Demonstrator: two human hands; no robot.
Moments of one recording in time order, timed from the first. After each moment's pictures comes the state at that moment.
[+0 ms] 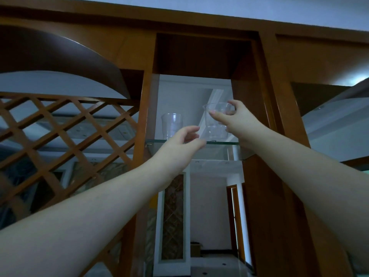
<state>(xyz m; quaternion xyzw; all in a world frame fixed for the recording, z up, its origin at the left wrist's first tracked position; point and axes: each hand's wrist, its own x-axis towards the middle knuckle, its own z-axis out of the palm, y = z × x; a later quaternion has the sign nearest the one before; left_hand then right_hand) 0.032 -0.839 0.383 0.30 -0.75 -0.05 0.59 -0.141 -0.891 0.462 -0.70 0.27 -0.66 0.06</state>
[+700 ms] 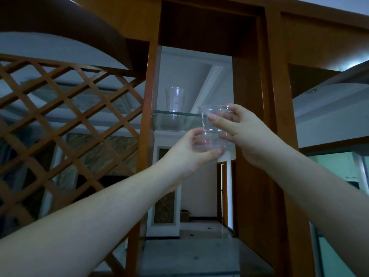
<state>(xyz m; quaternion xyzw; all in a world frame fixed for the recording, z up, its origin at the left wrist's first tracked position) 0.026 -0.819 0.308 0.28 -0.75 -0.18 0.57 -0.130 -0.806 0.355 -0.73 0.26 -0.62 0.12</state>
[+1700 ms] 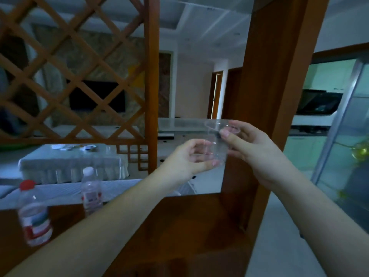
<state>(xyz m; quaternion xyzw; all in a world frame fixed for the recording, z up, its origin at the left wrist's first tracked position) 0.058 -0.770 0.046 0.35 -0.70 -0.42 0.45 -0.124 -0.738 0.086 -0.66 0.42 -0.54 0.30</state>
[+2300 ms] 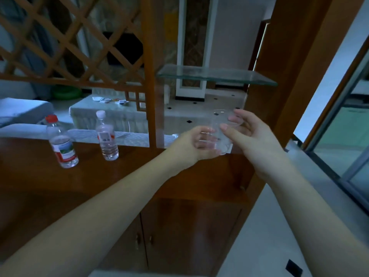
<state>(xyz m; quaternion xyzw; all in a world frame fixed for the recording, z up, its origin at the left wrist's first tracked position) -0.001 -0.750 -0.032 0.45 -0.63 -0.45 0.44 -0.182 -0.752 0.001 -0.70 0.43 -0.47 0.32</state>
